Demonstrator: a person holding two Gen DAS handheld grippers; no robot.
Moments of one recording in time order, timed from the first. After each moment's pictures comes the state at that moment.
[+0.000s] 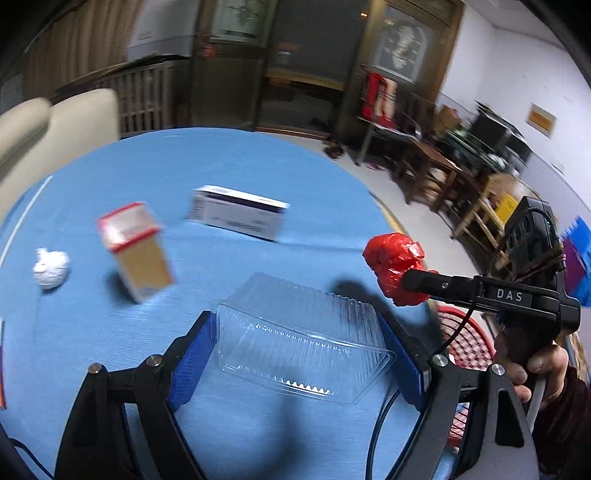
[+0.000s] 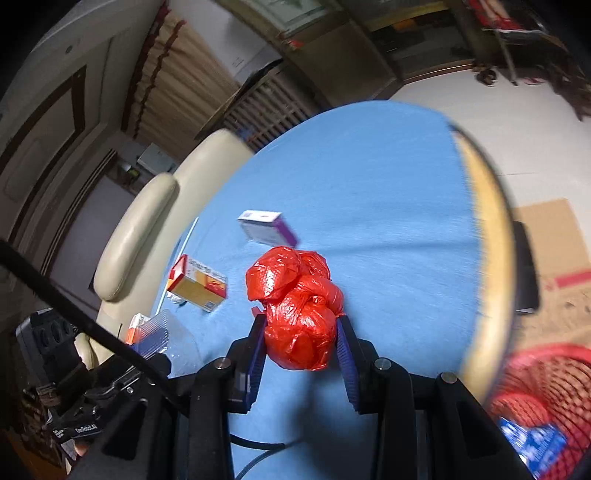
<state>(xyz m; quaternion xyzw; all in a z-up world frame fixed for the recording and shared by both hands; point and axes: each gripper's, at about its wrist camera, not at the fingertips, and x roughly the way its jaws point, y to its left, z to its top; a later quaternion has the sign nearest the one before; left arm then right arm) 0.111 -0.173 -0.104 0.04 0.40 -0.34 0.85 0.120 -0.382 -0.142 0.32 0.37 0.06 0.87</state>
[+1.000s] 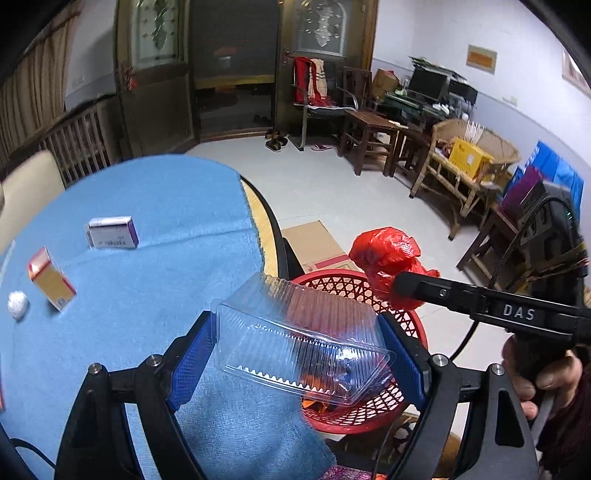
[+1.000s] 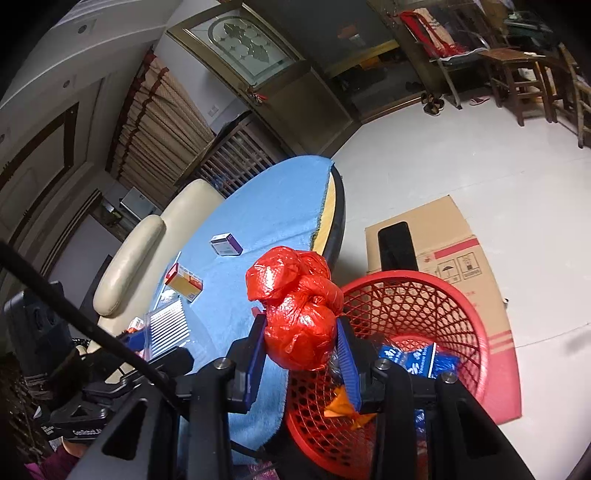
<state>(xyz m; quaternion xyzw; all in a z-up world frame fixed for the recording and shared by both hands) -0.040 -0.294 -0.075 0.14 0.36 -0.39 0.83 -0.088 -0.459 -0.117 0.34 0.31 -0.01 0.89</state>
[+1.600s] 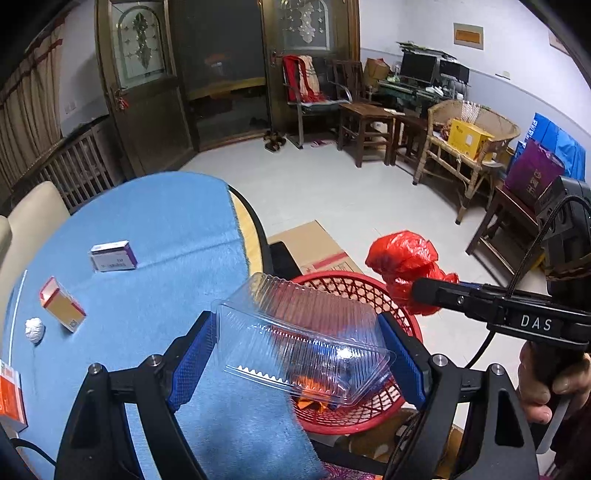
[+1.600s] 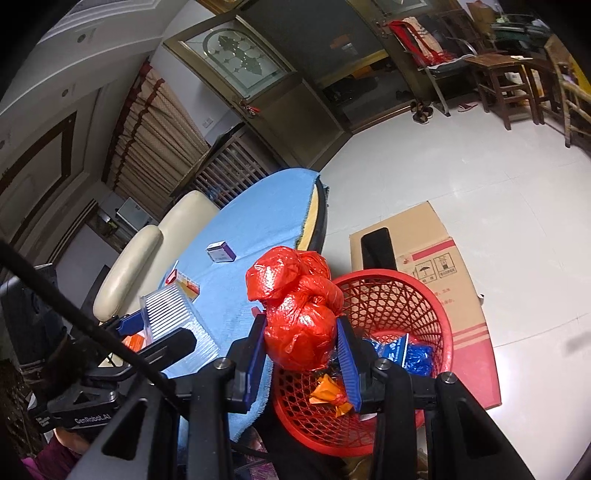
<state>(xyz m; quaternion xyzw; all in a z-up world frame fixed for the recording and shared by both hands) -0.065 -0.321 -0.066 0.19 0.35 -0.39 0.83 -0.132 -0.473 -0.110 0.34 0.29 -0.03 0.89</state>
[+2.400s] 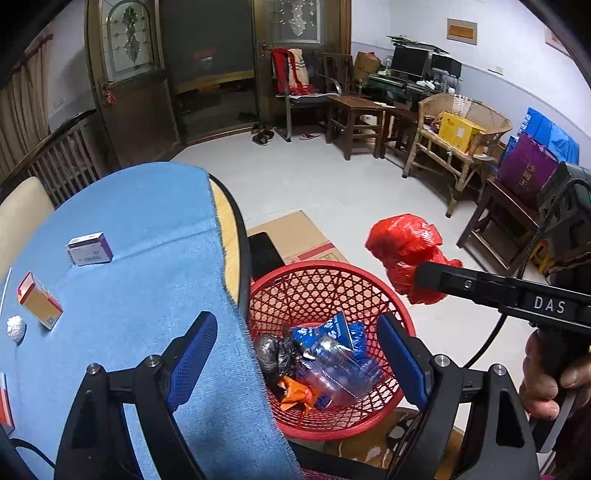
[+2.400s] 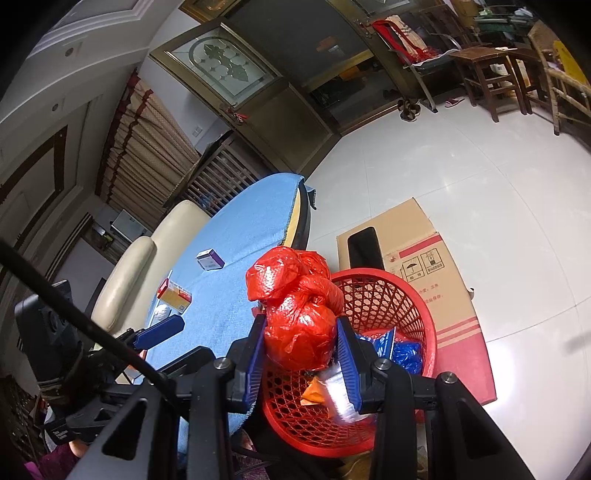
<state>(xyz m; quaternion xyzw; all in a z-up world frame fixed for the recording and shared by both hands) -0.064 -0.331 -0.085 0.19 0.36 -0.40 0.82 -0.143 -0.489 -0.119 0.36 0.29 -0.05 0.89</state>
